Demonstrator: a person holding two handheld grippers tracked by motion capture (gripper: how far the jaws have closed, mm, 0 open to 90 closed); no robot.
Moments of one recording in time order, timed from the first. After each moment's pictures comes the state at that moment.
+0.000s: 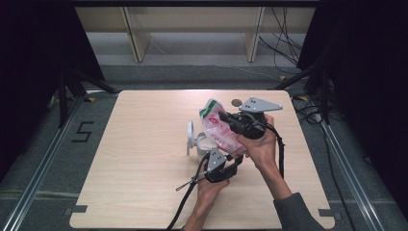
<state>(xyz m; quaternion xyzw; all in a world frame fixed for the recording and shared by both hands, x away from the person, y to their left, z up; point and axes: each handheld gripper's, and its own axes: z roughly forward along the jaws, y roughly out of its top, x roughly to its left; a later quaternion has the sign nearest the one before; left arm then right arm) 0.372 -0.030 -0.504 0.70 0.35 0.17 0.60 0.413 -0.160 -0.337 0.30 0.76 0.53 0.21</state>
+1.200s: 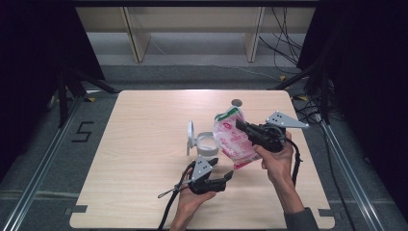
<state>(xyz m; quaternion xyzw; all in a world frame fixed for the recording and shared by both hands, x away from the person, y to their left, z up) 0.342 0.013 -0.501 0.73 0.34 0.16 0.58 0.395 -0.213 -0.374 0.35 0.70 0.60 0.17</state>
